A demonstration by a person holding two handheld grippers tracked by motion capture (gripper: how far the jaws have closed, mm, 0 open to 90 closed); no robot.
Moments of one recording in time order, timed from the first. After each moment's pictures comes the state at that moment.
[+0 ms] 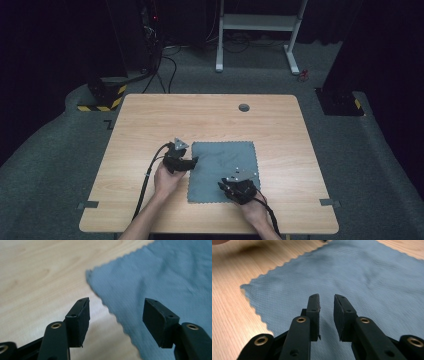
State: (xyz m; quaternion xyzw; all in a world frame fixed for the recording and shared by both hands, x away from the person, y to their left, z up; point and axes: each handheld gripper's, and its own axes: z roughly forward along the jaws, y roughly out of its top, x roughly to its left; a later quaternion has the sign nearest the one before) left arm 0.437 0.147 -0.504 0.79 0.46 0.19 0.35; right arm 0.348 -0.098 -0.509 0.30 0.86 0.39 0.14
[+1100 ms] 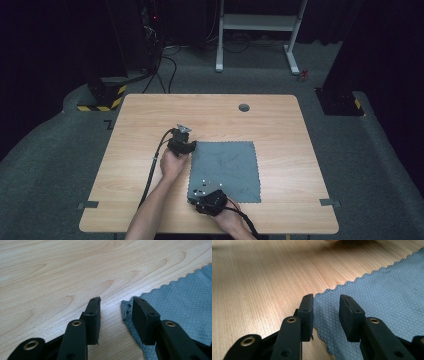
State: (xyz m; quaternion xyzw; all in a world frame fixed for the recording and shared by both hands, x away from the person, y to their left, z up) left arm 0.495 0.145 -0.517 0.77 0.50 0.21 0.33; right arm 0.321 -0.022 -0.524 0.21 0.89 0.39 0.11
